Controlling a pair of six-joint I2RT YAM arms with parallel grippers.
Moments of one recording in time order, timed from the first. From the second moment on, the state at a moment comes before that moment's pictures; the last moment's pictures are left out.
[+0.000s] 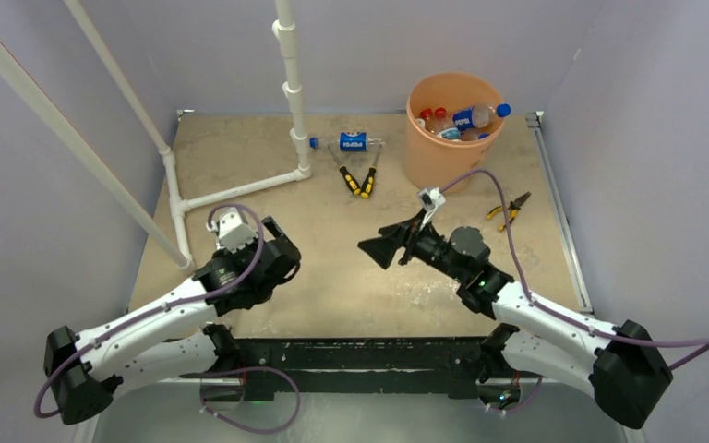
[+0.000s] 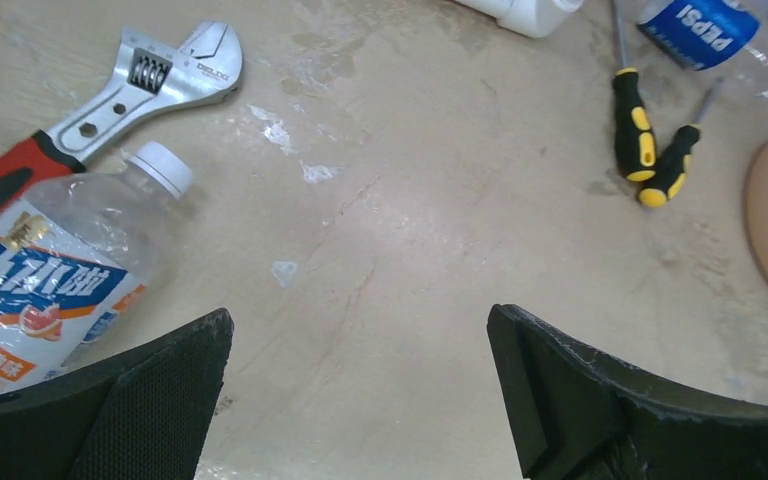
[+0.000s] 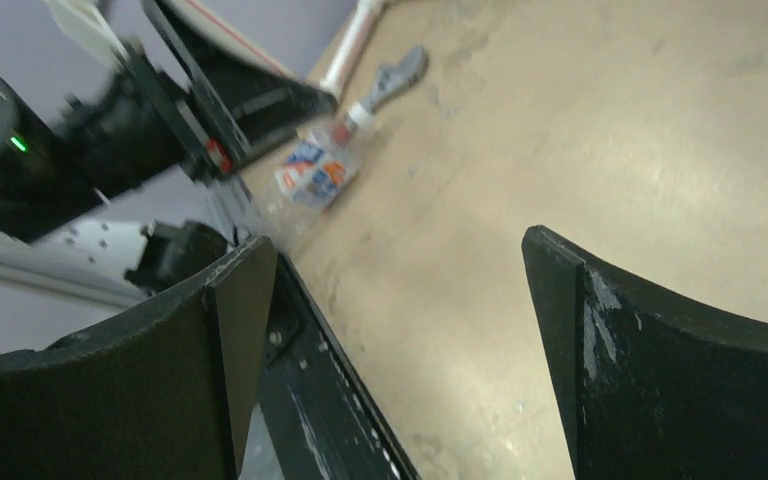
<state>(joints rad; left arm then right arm) -0.92 0.84 0.69 -0.79 -0.92 -1.33 0.72 0.96 0.48 0.49 -0.20 0.63</state>
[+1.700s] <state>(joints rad) -0.39 1.26 0.70 -0.97 -0.68 -1.06 0.76 0.88 0.14 0.67 -0.23 0.63</state>
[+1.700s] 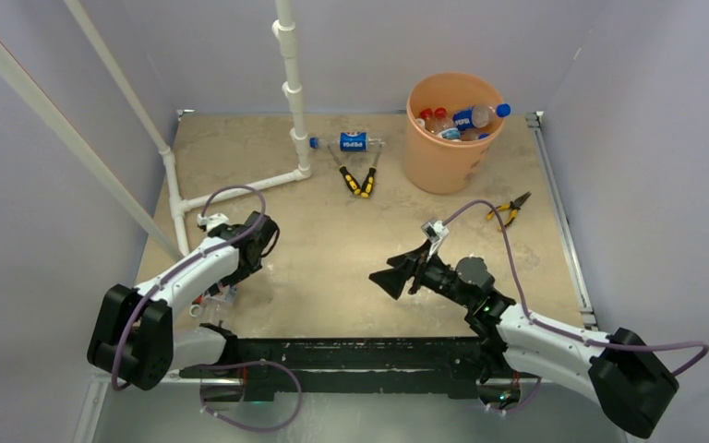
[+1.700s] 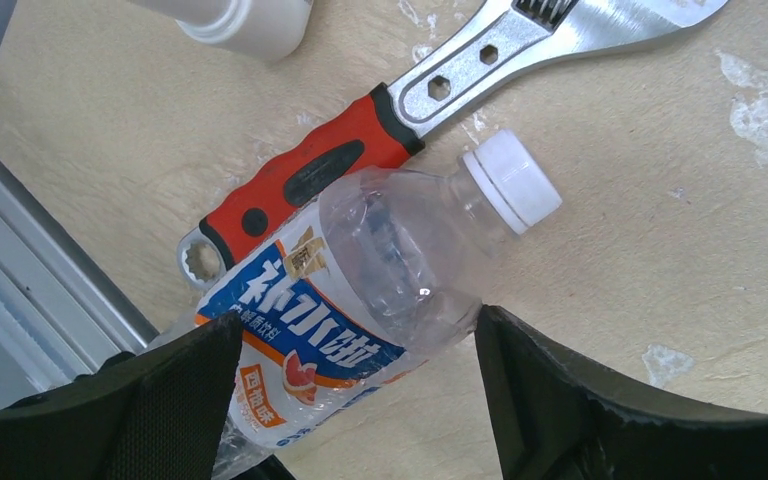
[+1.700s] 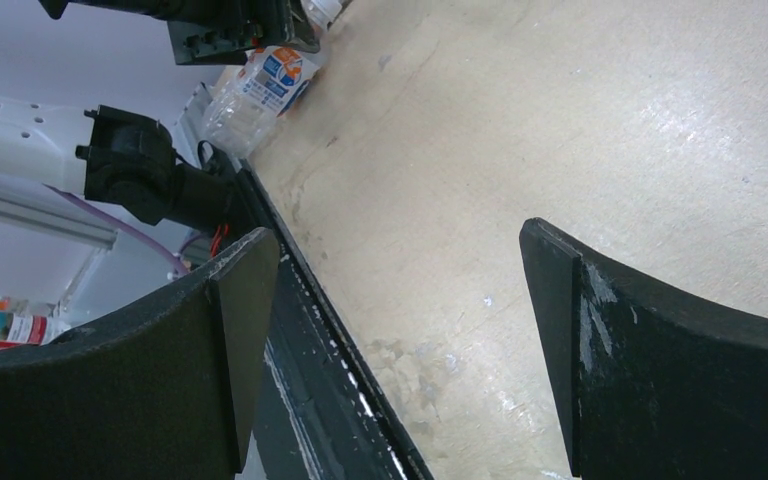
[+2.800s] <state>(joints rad) -0.50 1.17 0.84 -0.94 -0.63 -0.96 0.76 0.90 0.20 0.60 -0.20 0.60</state>
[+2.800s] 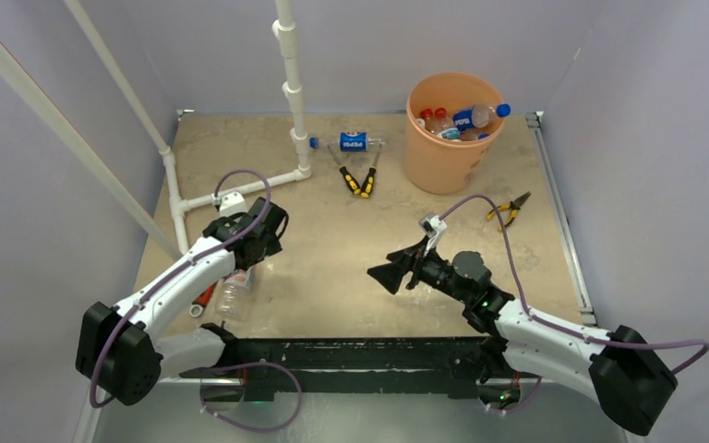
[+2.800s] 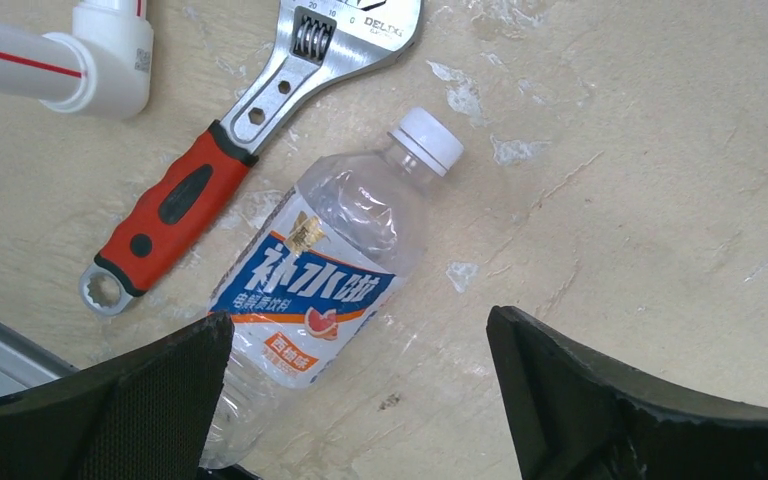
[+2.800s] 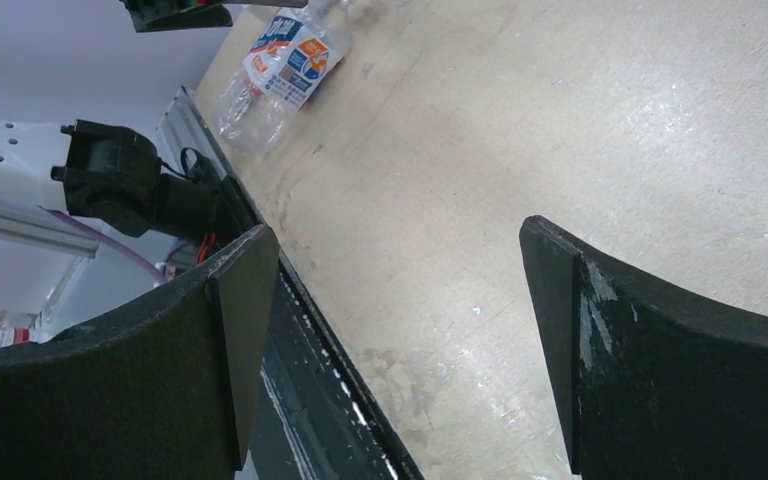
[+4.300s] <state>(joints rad) -0.49 1.14 0.54 -0.54 -0.37 -1.01 0.76 0.82 0.25 0.45 -0.20 0.59</state>
